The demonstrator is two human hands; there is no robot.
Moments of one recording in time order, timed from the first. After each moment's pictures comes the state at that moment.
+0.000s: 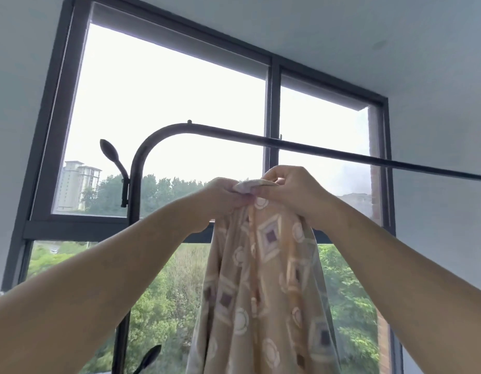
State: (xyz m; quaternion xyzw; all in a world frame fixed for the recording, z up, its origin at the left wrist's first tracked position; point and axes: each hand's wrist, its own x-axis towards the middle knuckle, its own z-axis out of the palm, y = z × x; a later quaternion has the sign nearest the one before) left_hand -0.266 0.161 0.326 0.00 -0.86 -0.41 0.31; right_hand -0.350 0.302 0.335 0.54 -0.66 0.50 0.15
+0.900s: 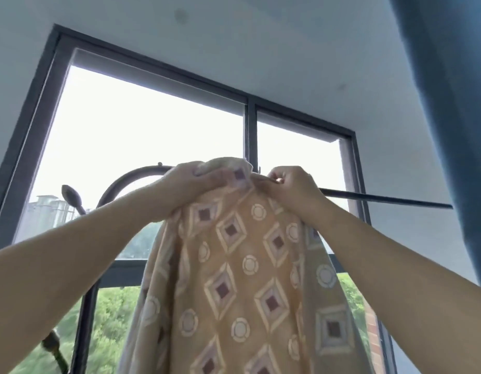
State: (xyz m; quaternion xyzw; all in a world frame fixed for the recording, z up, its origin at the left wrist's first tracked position) left_hand -0.240 0.177 0.394 -0.03 -0.84 -0.34 0.42; right_hand -0.375 0.331 0.390 0.48 -0.65 0.47 0.35
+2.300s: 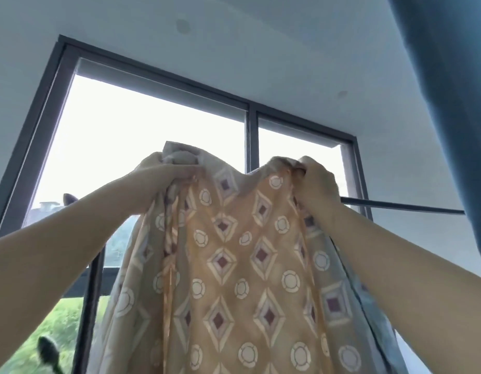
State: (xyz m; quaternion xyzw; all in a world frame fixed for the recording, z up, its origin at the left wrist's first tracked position) left_hand -0.226 0.146 0.416 -0.03 -0.75 -0.46 0.47; right_hand -0.397 0.334 0.411 0.29 -0.69 0.45 0.48
